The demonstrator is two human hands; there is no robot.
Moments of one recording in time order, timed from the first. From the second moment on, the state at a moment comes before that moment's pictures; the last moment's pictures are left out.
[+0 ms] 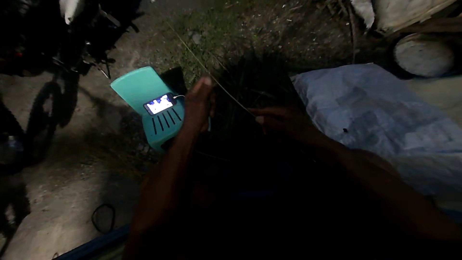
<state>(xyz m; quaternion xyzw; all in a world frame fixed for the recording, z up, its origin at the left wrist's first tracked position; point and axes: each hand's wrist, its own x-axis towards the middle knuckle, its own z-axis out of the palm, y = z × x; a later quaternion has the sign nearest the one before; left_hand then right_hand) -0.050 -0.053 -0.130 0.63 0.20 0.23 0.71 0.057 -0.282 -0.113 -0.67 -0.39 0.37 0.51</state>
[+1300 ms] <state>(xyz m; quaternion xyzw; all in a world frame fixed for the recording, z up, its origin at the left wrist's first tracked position) -0.043 -0.050 -0.138 0.69 0.19 0.29 0.64 0.074 -0.225 -0.108 -0.72 -0.45 0.28 0.46</state>
